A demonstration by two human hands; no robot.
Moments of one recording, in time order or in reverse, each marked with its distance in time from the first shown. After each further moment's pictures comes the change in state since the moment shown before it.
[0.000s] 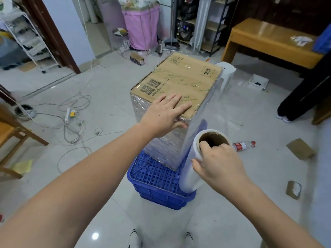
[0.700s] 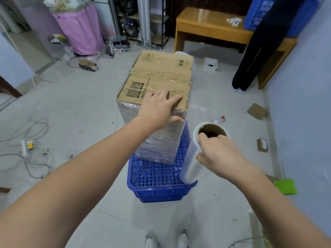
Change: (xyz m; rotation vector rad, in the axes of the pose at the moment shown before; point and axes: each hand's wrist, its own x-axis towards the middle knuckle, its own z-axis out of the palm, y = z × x) left_hand 0.015 -0.020 -0.015 -0.025 -0.015 0.134; right_hand 0.000 -0.062 -0.016 0.067 -0.210 0.343
